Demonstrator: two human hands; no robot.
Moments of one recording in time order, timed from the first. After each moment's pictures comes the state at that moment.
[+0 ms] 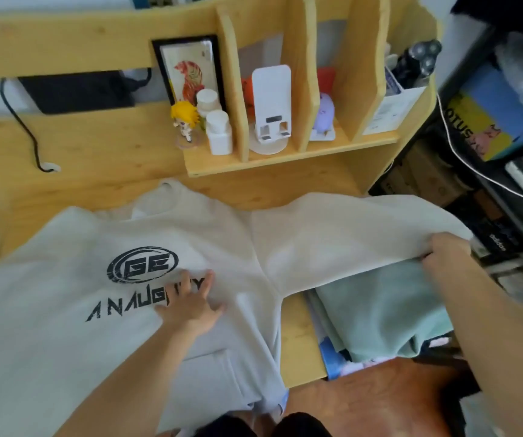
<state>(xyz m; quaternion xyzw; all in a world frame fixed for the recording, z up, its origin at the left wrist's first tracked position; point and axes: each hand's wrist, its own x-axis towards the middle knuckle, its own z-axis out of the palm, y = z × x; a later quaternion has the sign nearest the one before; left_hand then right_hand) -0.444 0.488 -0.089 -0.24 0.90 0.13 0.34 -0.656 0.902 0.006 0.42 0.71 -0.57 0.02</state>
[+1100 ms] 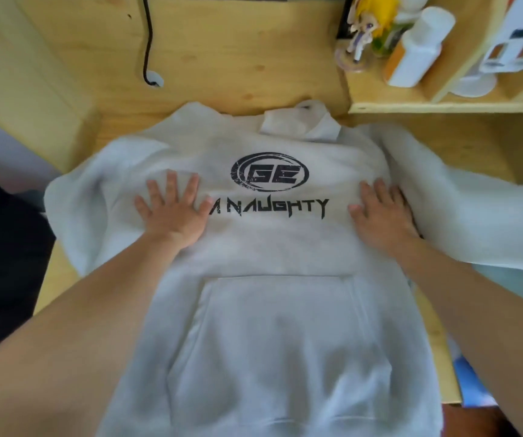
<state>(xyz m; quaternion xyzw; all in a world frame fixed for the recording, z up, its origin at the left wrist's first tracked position) -0.435 0.238 -0.149 -0.35 0.91 0.12 0.19 -0.610 0.587 -0.130 -0.16 0.97 -0.04 0.17</state>
